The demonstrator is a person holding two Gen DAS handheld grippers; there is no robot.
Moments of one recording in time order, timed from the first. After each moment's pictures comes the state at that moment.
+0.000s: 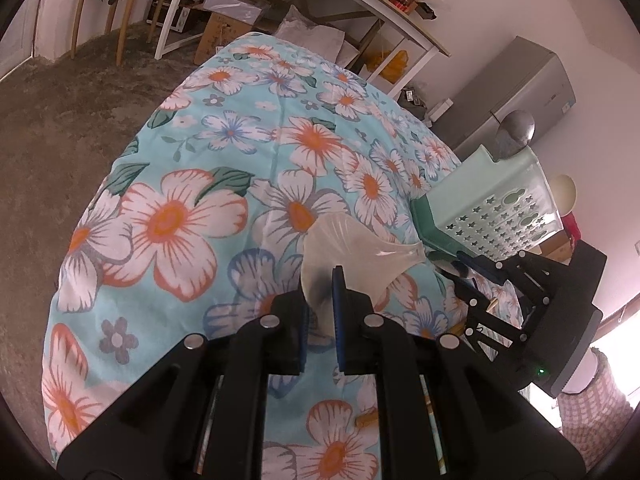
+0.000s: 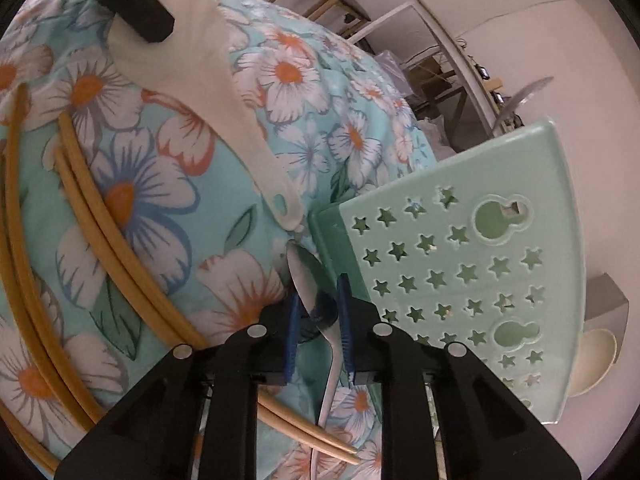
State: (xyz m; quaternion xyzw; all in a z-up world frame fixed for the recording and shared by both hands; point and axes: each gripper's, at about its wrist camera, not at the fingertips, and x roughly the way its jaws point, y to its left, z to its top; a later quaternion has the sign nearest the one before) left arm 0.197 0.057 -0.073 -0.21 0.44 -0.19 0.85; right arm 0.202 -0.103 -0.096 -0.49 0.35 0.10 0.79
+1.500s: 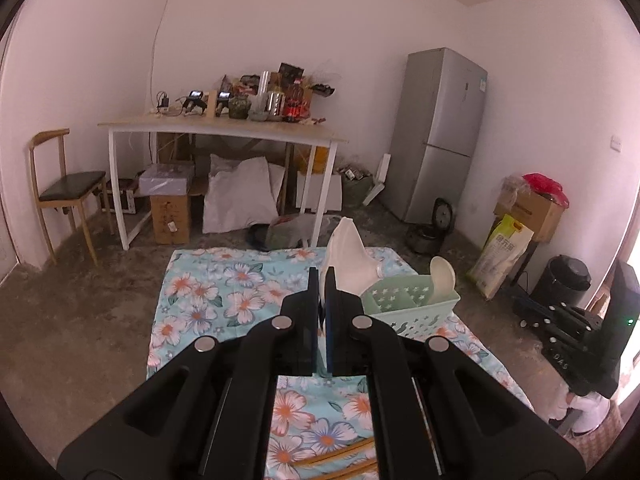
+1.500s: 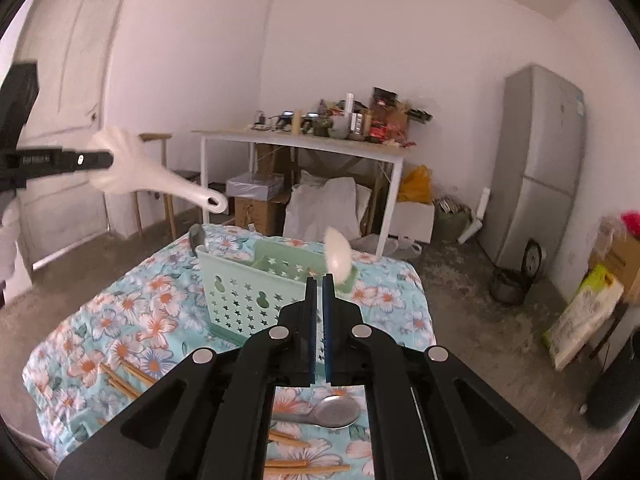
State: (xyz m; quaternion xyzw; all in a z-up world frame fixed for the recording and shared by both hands) left arm 0.161 -0.019 0.149 -0.04 0.23 -0.25 0.94; right arm 0.080 -0.270 0.075 -0.04 0.19 0.00 0.98
